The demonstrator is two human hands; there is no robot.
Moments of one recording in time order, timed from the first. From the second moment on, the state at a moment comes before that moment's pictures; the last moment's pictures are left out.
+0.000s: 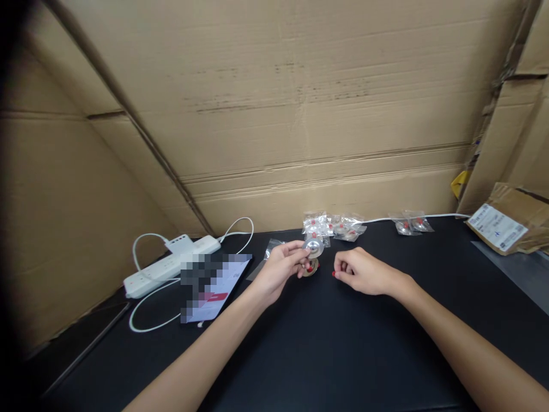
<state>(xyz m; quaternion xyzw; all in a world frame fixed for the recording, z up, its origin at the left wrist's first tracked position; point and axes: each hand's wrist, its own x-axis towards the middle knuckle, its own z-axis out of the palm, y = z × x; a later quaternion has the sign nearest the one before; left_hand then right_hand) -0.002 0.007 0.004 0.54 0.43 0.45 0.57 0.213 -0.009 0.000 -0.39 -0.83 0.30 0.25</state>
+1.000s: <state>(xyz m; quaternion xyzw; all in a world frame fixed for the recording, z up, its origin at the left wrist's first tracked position) 0.015 -0.009 0.001 0.63 0.39 0.41 0.54 0.198 -0.014 -0.002 -0.39 -0.84 0.08 0.36</state>
